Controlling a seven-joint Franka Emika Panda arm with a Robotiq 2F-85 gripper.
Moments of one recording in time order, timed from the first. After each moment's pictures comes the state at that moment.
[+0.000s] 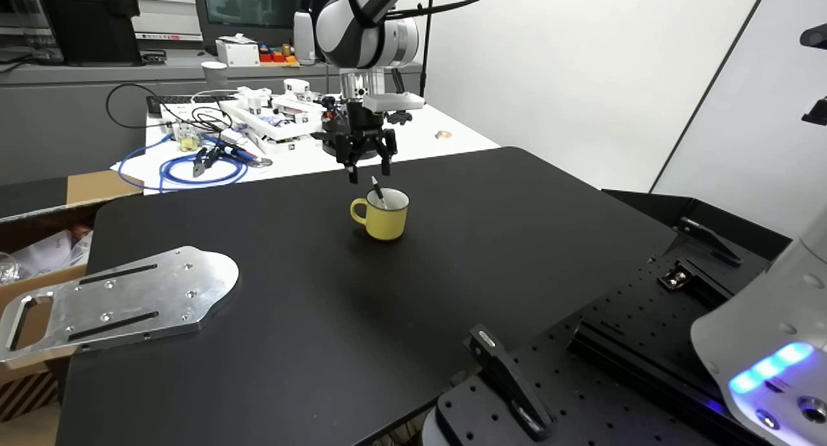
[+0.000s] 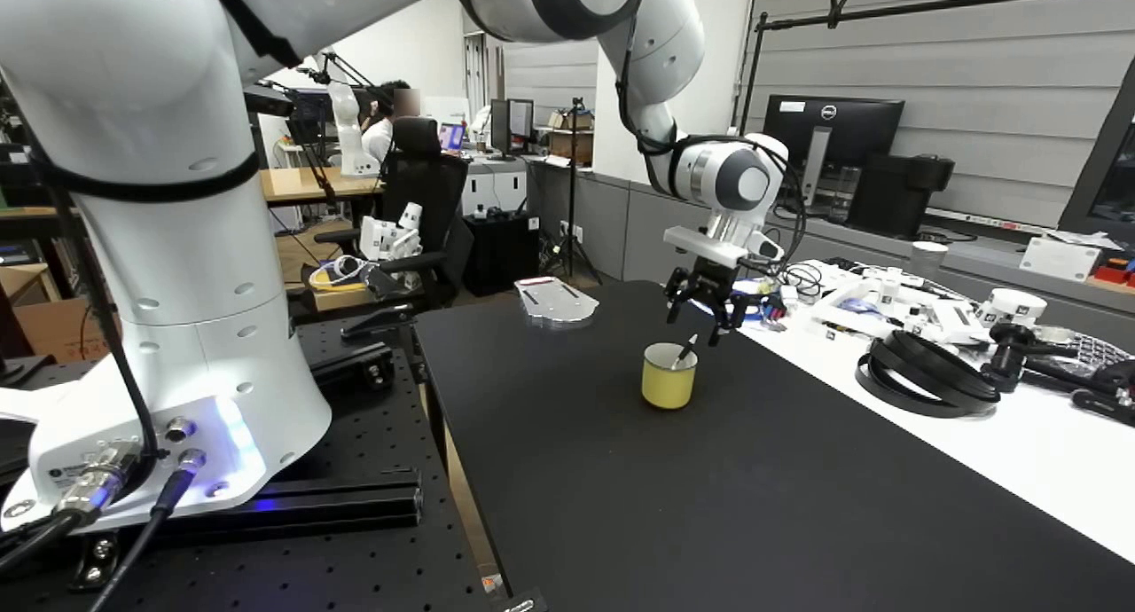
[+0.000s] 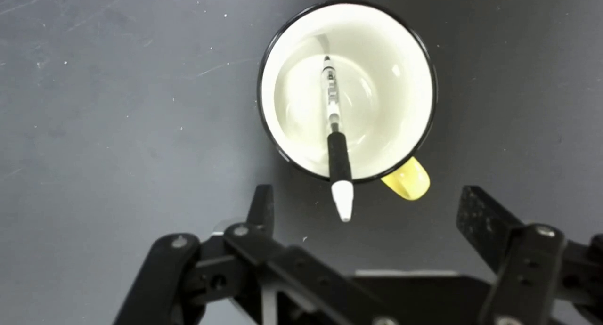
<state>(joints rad) 0.10 1.09 0.07 -1.25 -0.02 2.05 -0.08</state>
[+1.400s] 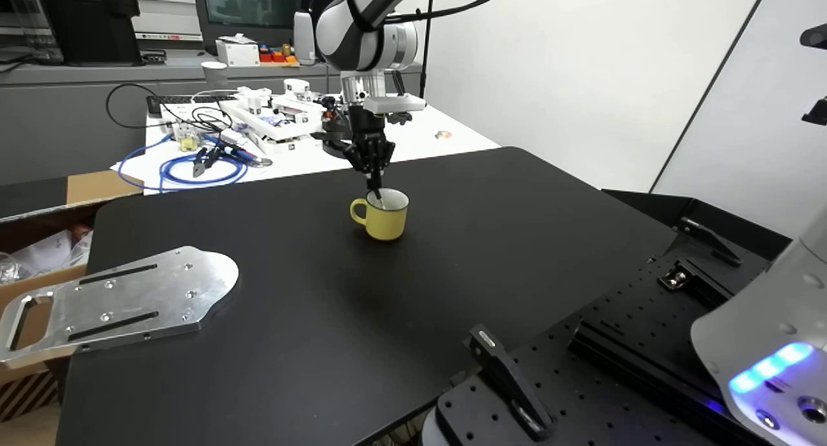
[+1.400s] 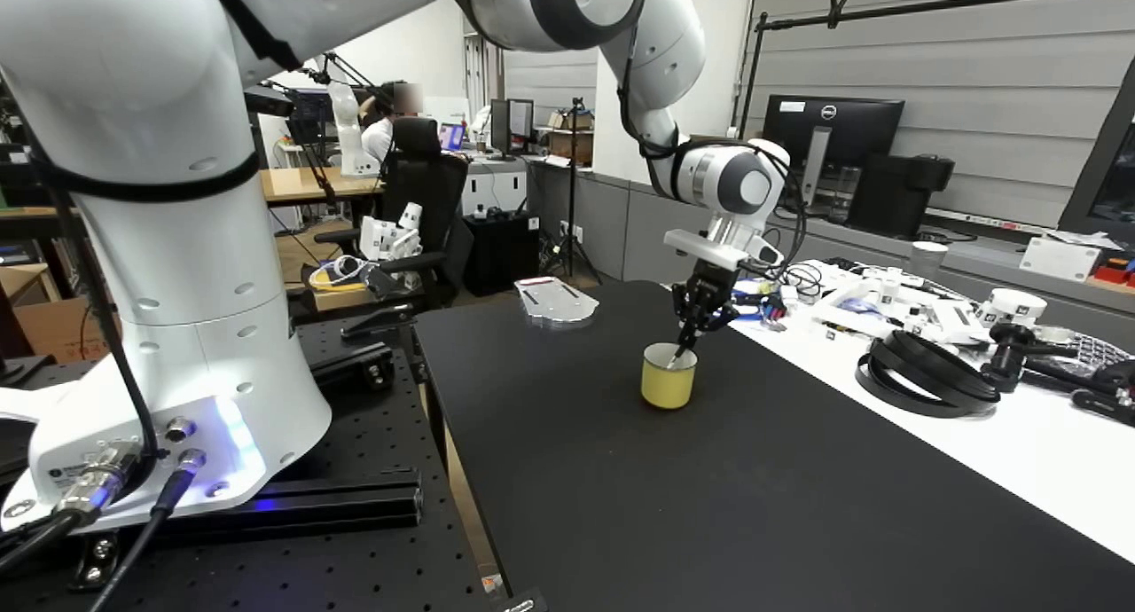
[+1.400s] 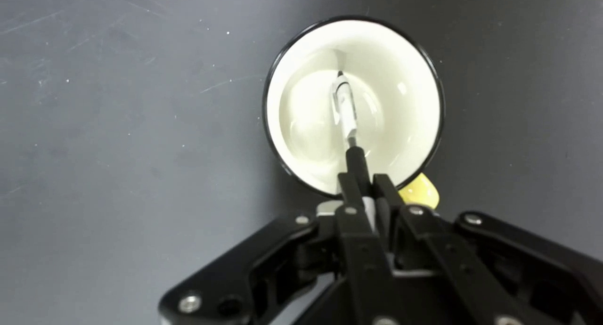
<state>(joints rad) 0.10 1.11 0.06 -1.21 -0.02 1.99 -0.08</state>
